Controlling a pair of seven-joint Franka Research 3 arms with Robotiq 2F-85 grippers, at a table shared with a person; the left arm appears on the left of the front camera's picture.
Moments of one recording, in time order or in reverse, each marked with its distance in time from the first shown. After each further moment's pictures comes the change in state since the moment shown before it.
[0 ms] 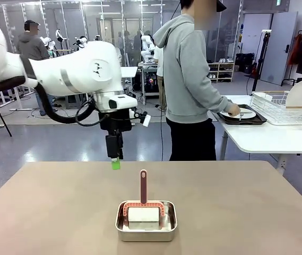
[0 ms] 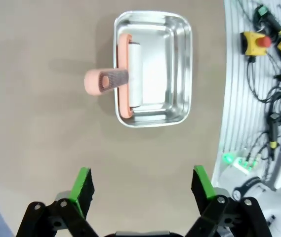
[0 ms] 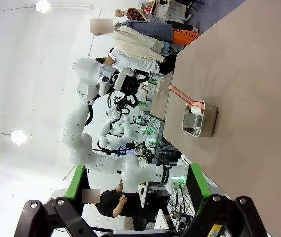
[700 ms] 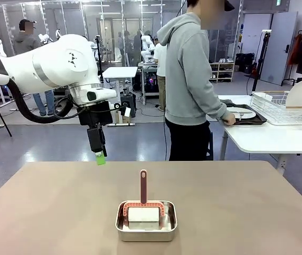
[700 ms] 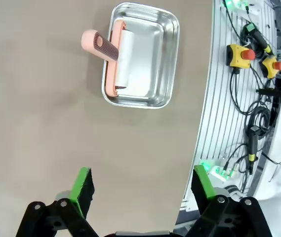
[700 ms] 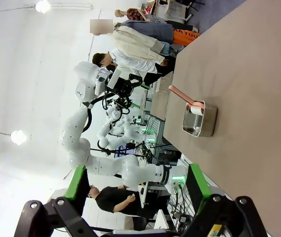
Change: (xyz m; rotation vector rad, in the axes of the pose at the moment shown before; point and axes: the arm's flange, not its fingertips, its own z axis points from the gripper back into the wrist) left arm -0.062 -0.017 0.025 -0.055 -0.106 0.144; right arm 0.000 0.000 0.000 0.000 0.000 0.000
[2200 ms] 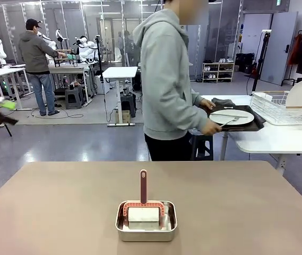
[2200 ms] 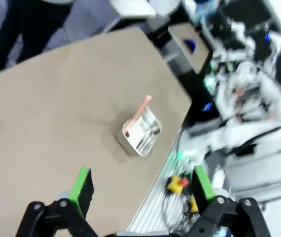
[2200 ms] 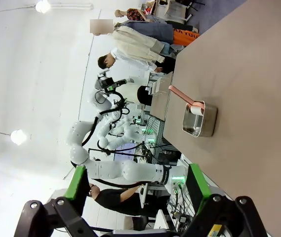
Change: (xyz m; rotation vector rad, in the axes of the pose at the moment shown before) left arm -0.315 0.027 0.122 -0.158 -0.891 0.600; right arm 0.000 0.000 0.000 0.000 0.000 0.000
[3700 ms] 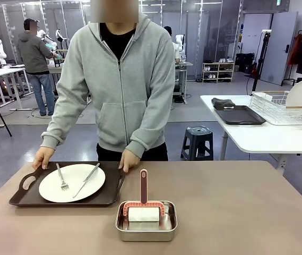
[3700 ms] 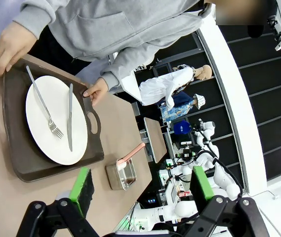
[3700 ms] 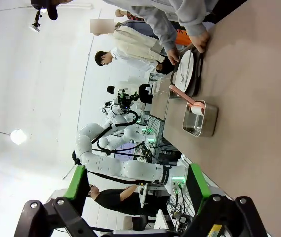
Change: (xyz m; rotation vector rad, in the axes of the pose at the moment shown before) left arm -0.211 0.123 0.111 -0.153 -0.563 0.458; right arm -0.002 0.001 -0.001 0.001 -0.001 0.003
